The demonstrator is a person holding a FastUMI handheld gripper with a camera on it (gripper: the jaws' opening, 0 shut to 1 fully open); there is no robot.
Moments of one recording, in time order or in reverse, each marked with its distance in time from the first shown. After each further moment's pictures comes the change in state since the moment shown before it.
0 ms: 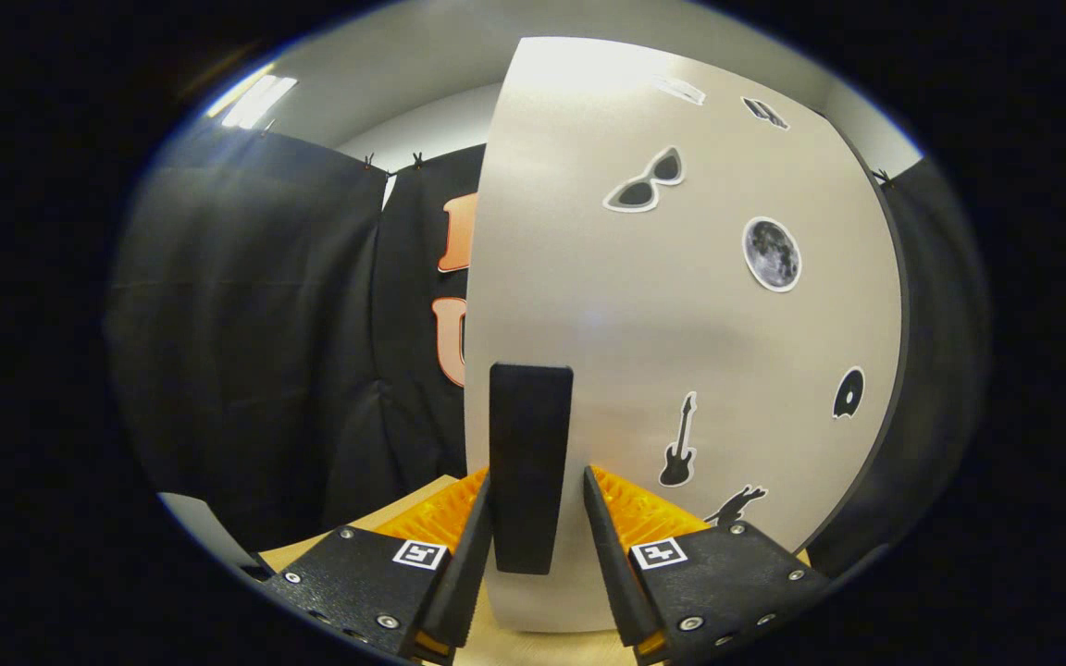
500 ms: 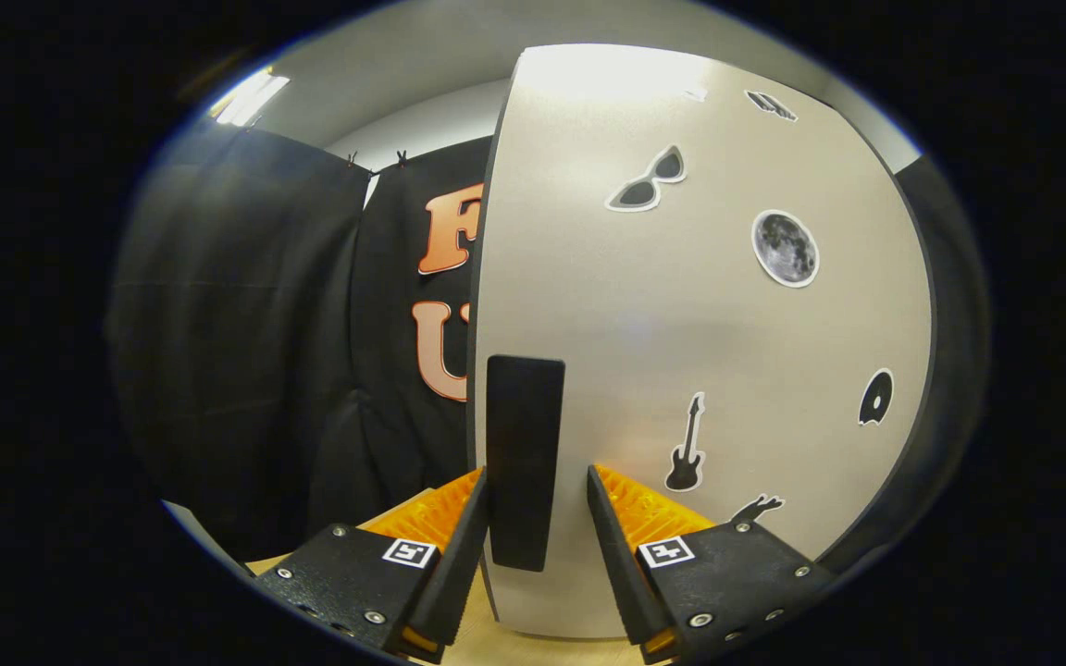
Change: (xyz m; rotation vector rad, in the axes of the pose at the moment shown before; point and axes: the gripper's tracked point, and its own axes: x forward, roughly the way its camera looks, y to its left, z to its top) arm 0.014 -0.003 -0.002 0.018 -0.015 -0.030
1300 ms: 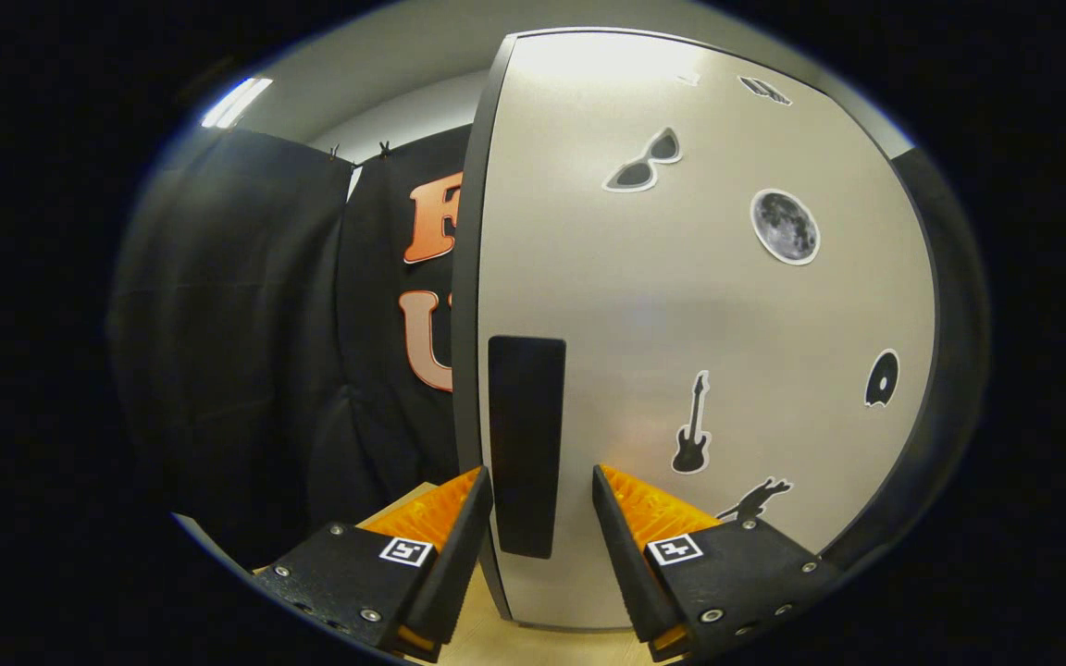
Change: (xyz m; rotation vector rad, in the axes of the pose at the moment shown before) arm -0.004 0.001 -0.007 0.047 0.050 -0.036
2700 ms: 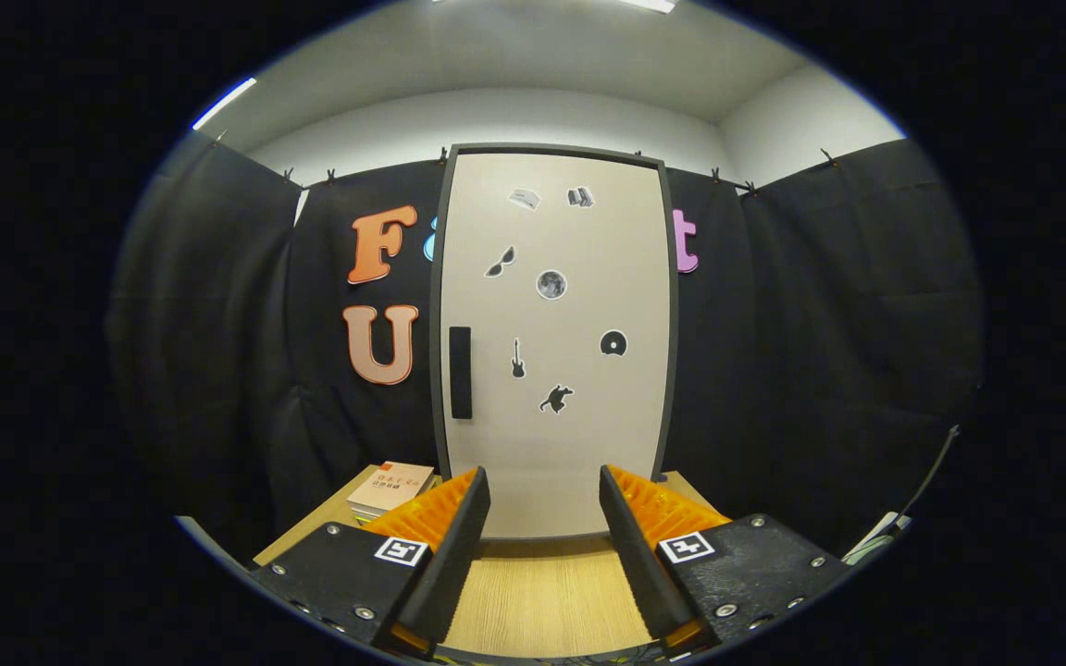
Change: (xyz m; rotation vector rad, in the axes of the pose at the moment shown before) arm -0.132 -0.042 -0.008 0.026 -0.023 -0.326
